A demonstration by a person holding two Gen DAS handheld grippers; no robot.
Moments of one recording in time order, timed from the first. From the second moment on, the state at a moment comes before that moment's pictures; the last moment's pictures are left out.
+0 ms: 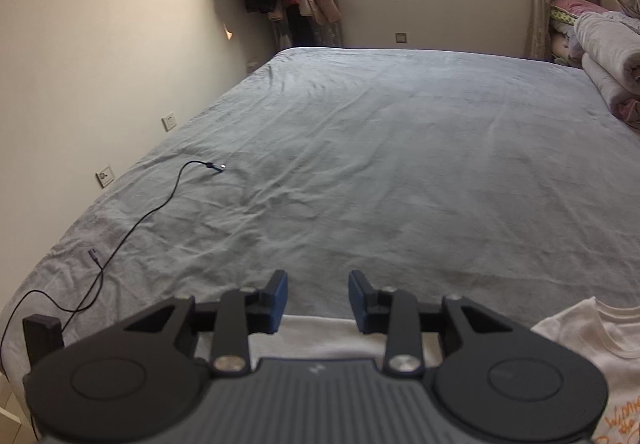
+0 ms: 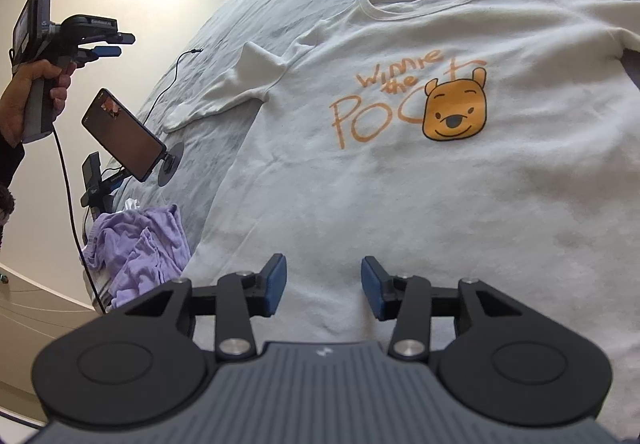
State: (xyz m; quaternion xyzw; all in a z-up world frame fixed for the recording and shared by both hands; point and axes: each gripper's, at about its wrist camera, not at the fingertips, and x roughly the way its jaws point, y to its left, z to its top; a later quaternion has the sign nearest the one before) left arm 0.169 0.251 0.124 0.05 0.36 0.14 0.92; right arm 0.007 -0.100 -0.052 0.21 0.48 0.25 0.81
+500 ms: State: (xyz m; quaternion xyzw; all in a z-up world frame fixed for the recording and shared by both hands) left arm 0.114 0.161 0.070 -0.01 0.39 0.03 0.92; right arm 0.015 -0.146 -0.035 0.24 0.44 0.14 0.85
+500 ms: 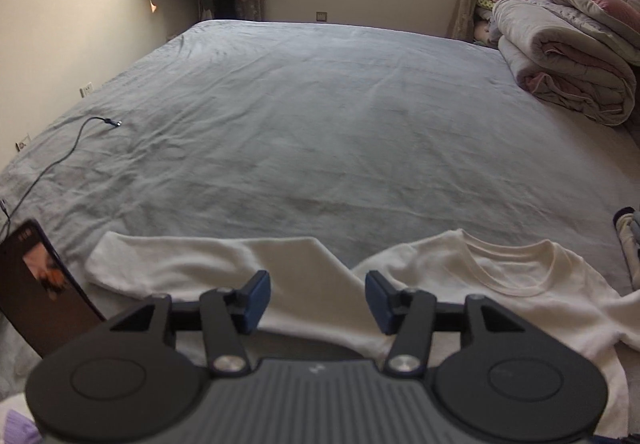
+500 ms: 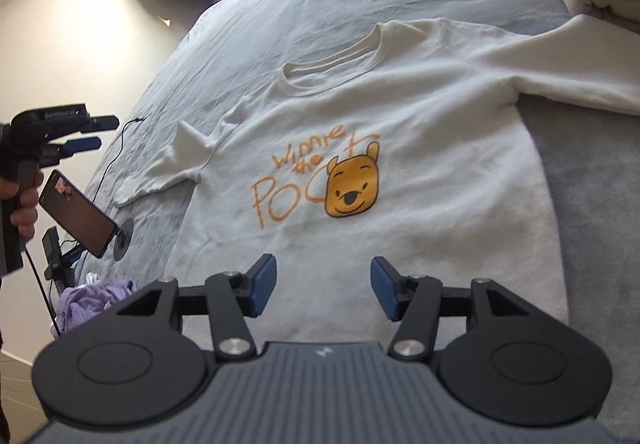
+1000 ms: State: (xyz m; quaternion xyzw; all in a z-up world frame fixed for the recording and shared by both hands) left arm 0.079 0.165 -0.014 -0.13 0.42 0.07 0.90; right arm 0.012 -0.170 -0.023 0.24 0.41 0.08 0.87
